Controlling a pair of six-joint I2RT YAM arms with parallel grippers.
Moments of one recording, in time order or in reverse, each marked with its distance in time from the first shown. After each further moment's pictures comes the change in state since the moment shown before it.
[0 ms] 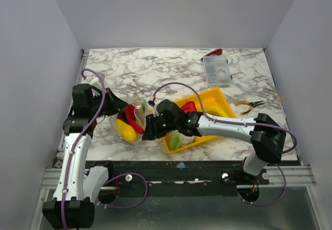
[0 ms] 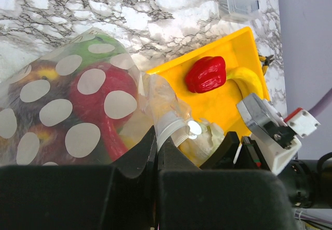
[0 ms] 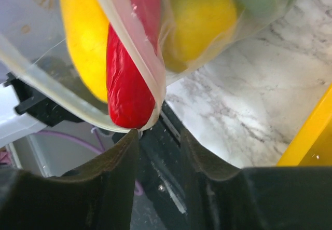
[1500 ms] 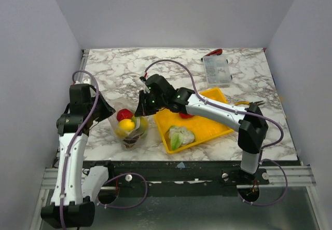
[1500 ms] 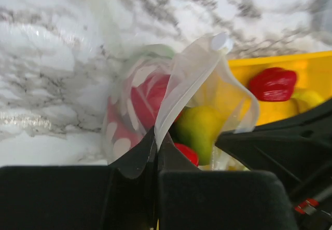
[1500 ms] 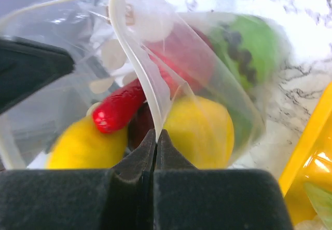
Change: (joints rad) left arm 0.005 0.042 0.094 -0.336 -0.334 -0.006; right arm -0.088 0.218 0.464 -0.266 0.006 -0.005
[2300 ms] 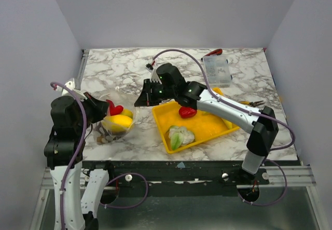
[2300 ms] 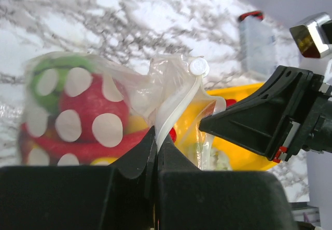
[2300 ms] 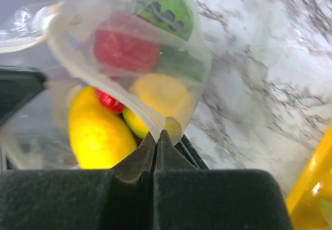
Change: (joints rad) left arm 0.015 -0.222 0.158 0.032 0.023 -0.036; right arm -0.067 -0.094 0.029 0.035 -0.095 0.005
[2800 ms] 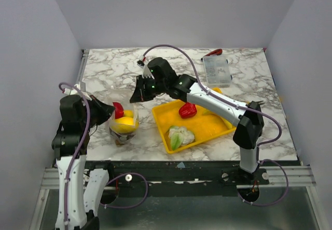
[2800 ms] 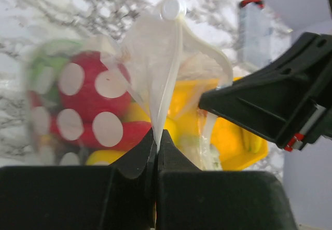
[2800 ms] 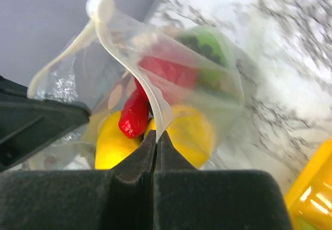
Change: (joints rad) left arm 0.017 0.043 -0.143 0.040 0.051 -0.080; right arm -0.012 0.149 0.185 -0.105 -0.027 -0.090
